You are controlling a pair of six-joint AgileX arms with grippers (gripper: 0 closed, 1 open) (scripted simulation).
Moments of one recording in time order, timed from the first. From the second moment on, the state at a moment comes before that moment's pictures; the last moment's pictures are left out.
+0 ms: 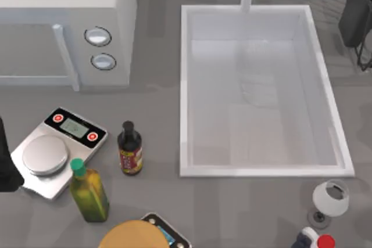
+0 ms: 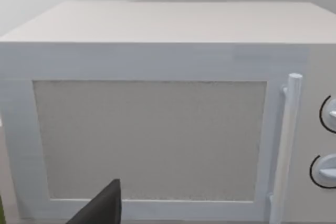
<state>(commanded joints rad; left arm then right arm) 0.00 0.00 0.00 0.00 0.00 0.00 -0.04 1.44 0.78 -0.91 0.00 -0.03</state>
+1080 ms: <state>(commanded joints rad) 0.00 0.00 0.00 0.00 0.00 0.00 -0.04 1.44 0.78 -0.91 0.00 -0.03</state>
